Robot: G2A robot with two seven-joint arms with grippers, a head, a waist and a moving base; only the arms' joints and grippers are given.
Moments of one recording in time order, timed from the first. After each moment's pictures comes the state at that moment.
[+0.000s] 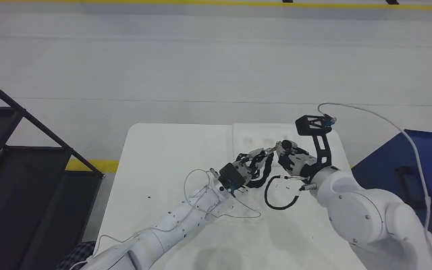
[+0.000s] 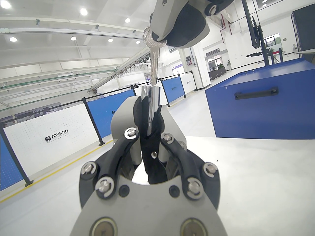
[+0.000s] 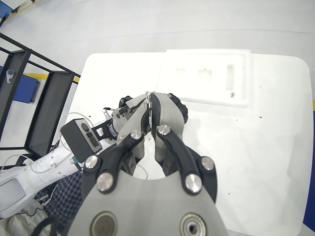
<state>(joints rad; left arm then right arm) 1.00 -1.39 -0.59 -1.03 1.42 0.09 0.96 -1.21 -0.98 1.16 -2.35 -0.79 0.68 1.03</state>
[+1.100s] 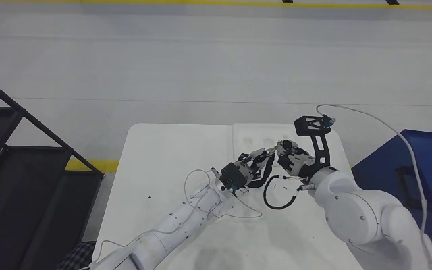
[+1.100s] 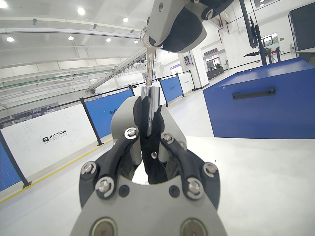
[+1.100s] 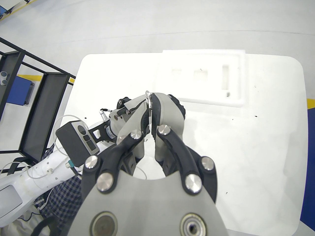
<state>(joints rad) 1.03 -1.42 -0.67 -1.03 1.50 0.03 0.94 -1.21 -1.01 1.14 -2.35 -0.86 0.67 1.06</state>
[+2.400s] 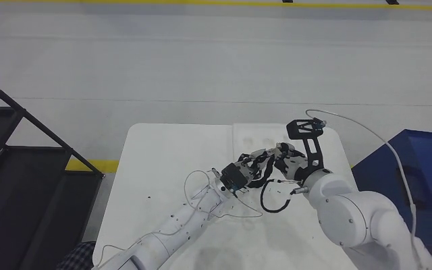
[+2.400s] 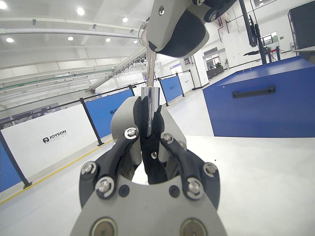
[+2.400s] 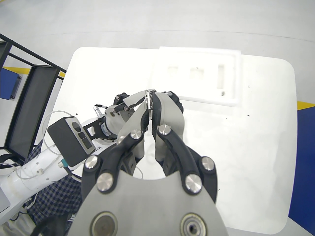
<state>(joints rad) 1.06 -1.45 -0.74 -1.03 1.57 0.00 0.95 -1.21 -1.04 1.10 -2.35 -0.99 0.64 1.14</state>
